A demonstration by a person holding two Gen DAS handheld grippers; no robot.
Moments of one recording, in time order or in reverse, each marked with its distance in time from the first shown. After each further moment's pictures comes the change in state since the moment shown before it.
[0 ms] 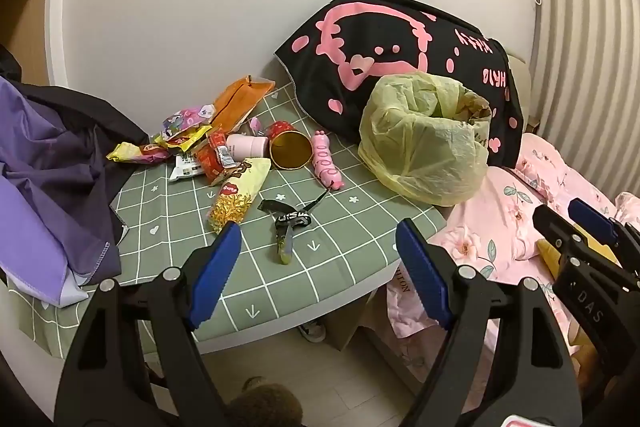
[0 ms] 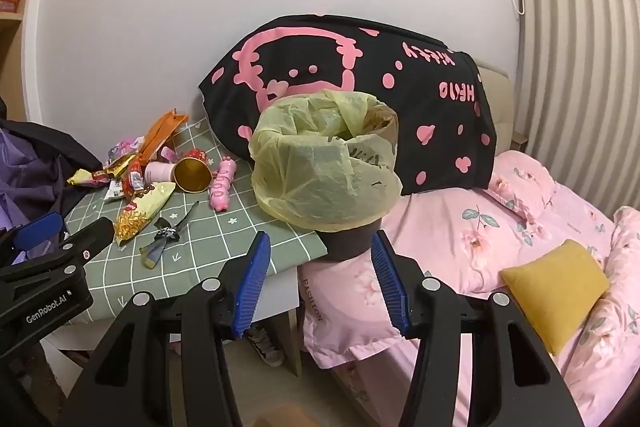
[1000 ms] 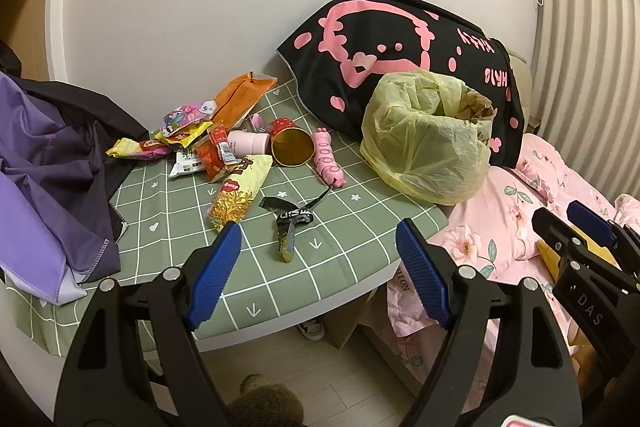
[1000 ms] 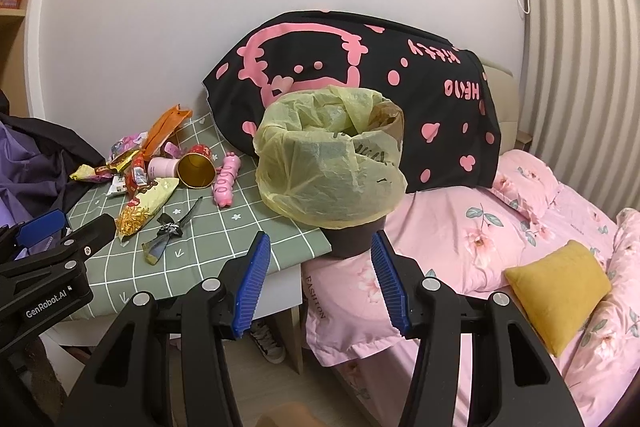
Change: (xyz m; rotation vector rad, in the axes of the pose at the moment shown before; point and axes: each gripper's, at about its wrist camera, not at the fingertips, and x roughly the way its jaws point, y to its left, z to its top) left arm 0.006 0.007 -0.002 -0.018 0.014 -0.008; right arm 0.006 0.003 -0.002 -0.007 0.011 0.011
